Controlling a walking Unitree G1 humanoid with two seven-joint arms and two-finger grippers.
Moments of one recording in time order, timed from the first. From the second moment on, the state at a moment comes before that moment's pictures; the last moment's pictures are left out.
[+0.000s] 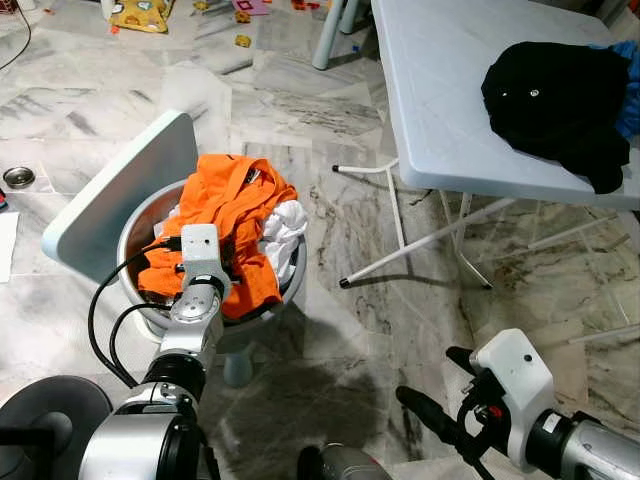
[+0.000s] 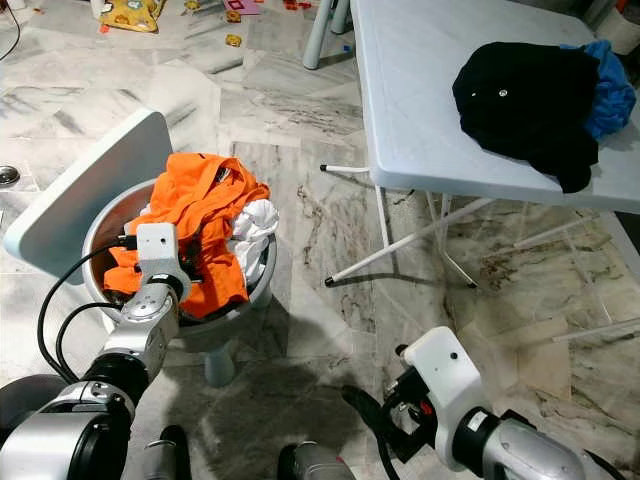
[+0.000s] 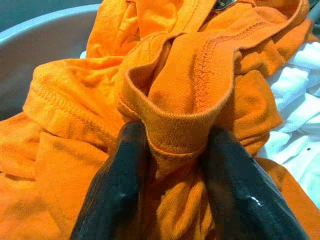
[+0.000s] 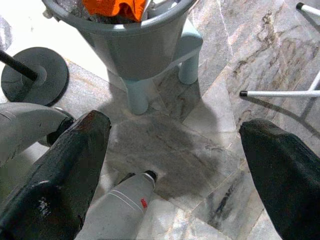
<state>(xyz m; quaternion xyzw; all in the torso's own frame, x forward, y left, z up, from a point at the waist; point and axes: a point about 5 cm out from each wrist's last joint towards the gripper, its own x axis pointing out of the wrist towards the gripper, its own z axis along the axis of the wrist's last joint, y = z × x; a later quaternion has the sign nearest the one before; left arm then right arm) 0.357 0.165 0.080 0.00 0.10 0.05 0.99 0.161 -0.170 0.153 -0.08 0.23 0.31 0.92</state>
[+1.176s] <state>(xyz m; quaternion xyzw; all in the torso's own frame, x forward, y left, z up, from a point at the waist) 0.348 0.165 0.087 0.01 0.01 0.04 1.00 0.206 -0.153 0.136 -0.06 0.18 0.30 0.94</state>
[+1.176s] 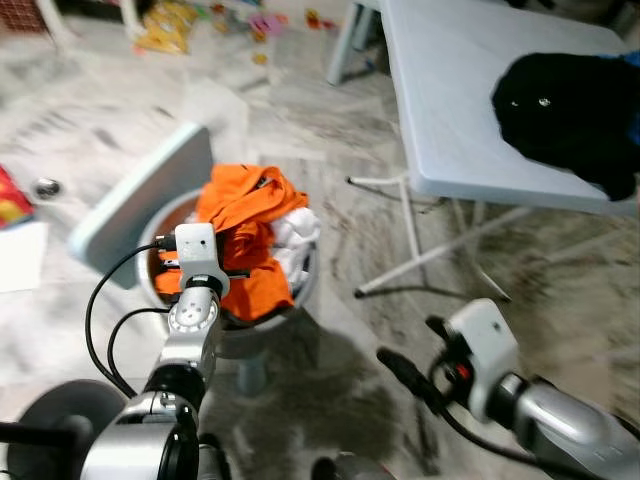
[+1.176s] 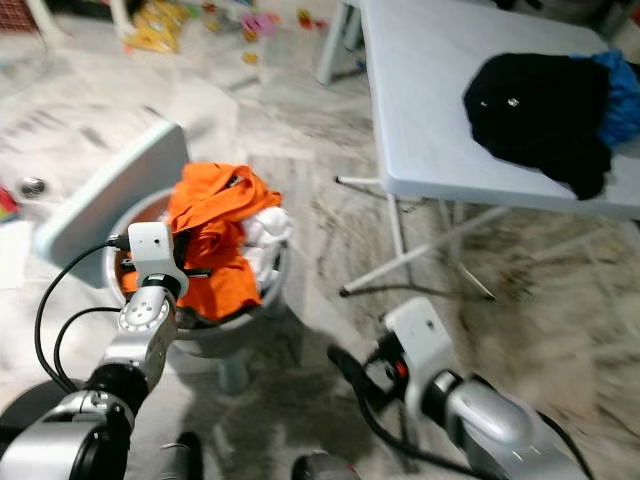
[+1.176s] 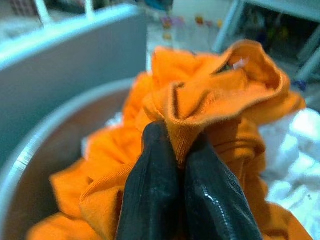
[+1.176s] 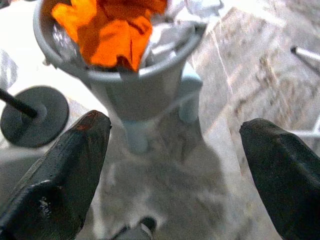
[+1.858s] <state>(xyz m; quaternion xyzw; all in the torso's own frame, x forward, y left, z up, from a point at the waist) 0.273 0.151 0.102 0.09 -0.08 -0.08 0.99 0.278 -0.162 0.122 0.03 0.07 0.11 0.99</state>
